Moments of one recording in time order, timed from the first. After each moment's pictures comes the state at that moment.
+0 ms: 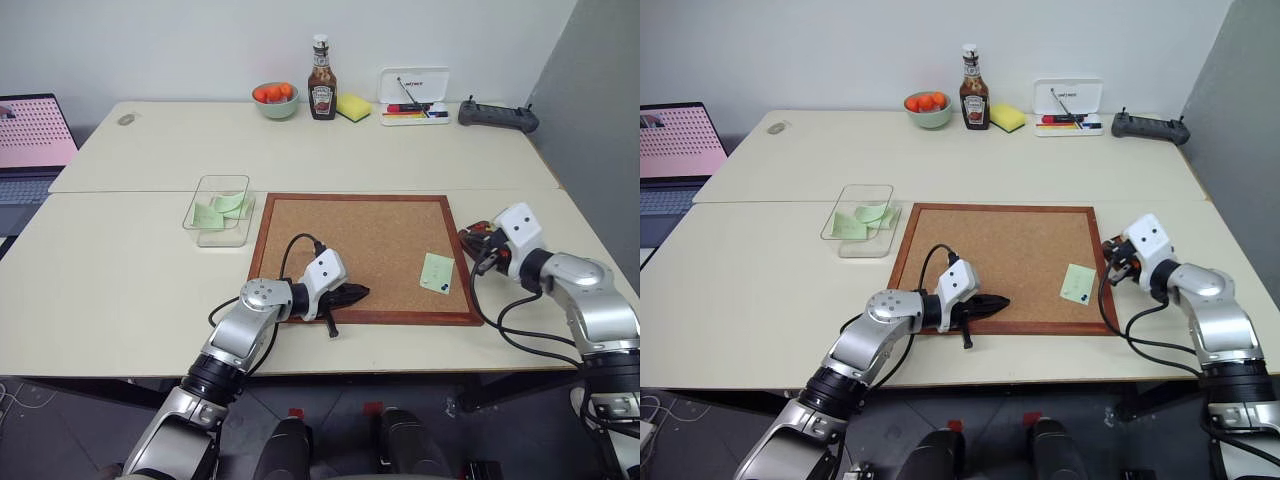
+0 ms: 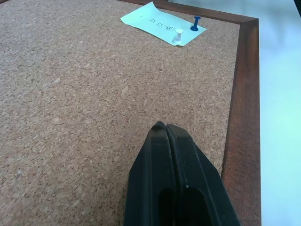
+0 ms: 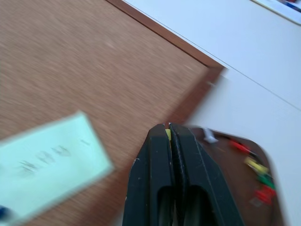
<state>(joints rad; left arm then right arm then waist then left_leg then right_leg) -0.45 0.34 -0.32 0.15 -0.13 0.29 -0.92 -0.40 -0.69 -0.05 0.13 0.13 0.35 0.67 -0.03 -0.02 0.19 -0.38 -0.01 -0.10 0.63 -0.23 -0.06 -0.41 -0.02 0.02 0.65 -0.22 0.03</state>
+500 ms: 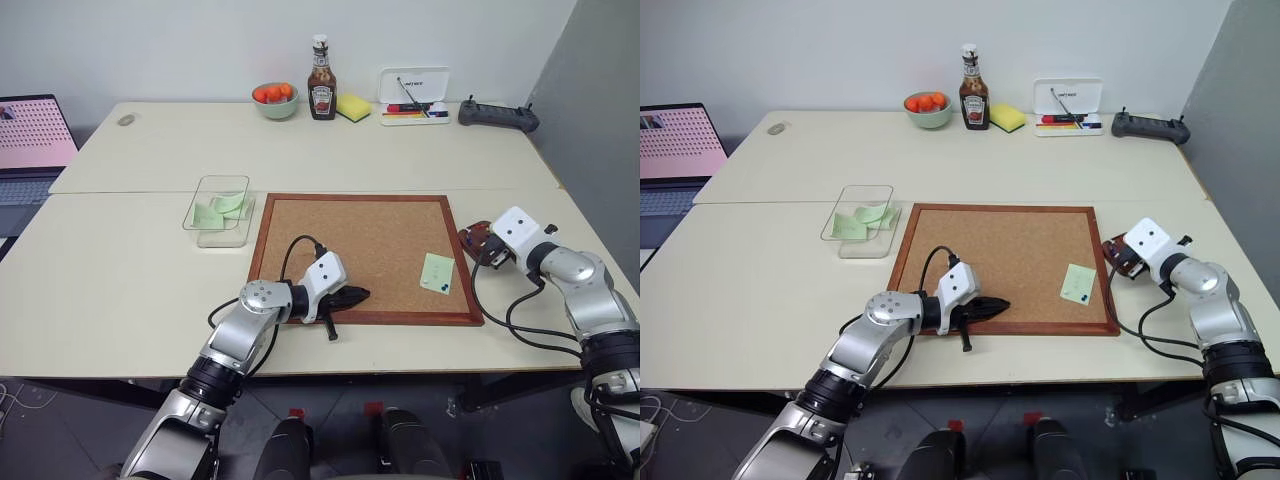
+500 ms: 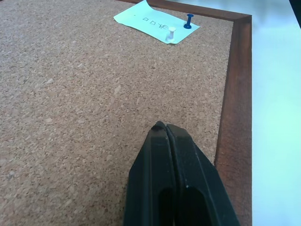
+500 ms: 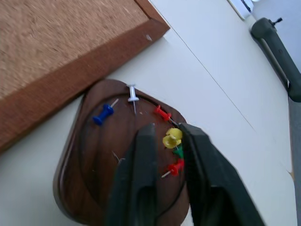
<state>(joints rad) -0.43 0.35 -0.33 0.12 -0.13 0.29 -0.93 -0.50 -0.72 0.07 0.43 -0.17 0.08 0.52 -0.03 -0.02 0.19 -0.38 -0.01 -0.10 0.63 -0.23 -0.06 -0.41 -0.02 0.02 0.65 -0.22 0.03</state>
